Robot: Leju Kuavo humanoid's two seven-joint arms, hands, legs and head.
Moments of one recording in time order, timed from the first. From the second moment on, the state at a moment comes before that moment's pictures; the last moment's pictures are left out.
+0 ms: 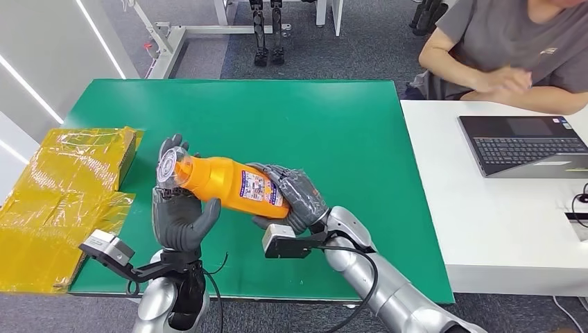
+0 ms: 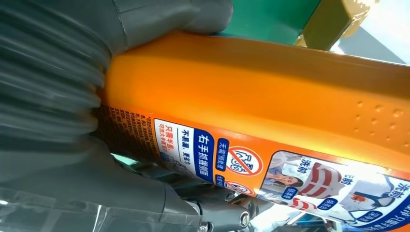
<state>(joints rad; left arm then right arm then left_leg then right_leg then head) -0.09 -0.24 -0.34 -1.60 0.09 0.15 -0.70 -0.59 0.12 0.76 -0.91 0.50 -0.30 -0.63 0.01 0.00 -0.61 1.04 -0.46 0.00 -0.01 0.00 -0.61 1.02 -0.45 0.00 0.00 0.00</state>
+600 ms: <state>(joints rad) -0.09 -0.24 -0.33 -1.59 0.12 0.17 -0.70 -0.64 0.13 0.82 -0.86 0.47 -0.10 -0.61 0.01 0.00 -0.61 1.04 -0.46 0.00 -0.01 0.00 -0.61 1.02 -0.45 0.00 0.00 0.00</state>
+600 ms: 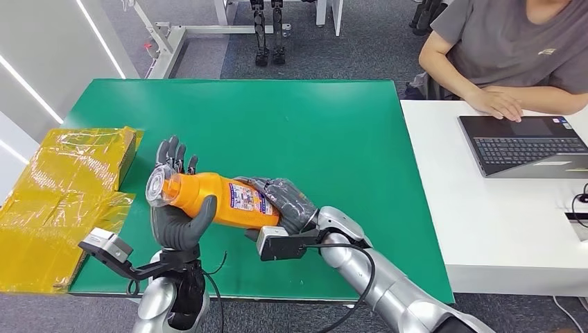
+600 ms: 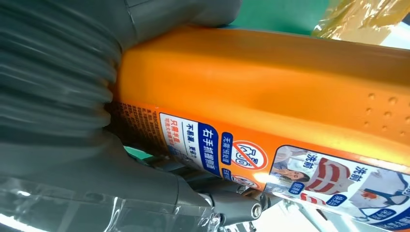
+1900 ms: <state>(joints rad) -0.05 -0.25 -0.32 -1.63 0.10 0.16 -0.70 -0.63 0.13 0.85 -0.89 0.50 -0.10 -0.59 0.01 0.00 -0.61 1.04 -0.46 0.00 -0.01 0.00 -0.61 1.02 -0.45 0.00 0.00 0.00</state>
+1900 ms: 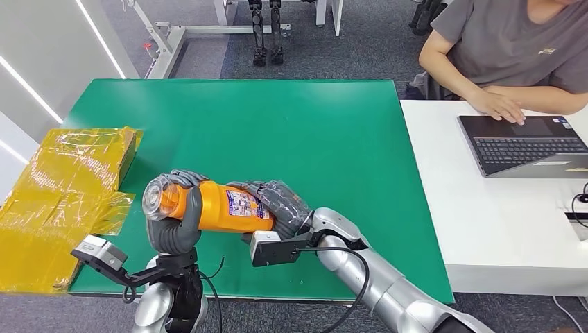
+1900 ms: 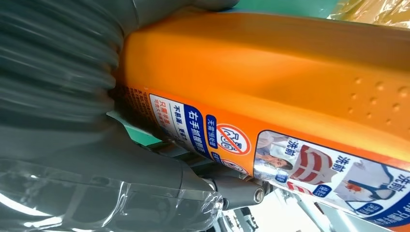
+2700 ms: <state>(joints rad) -0.07 -0.25 -0.31 -1.65 0.09 0.18 -0.70 -0.44 0.13 0.71 -1.22 0.34 -0.35 -0.58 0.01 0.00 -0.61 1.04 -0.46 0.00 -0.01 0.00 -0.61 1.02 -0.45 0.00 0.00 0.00</state>
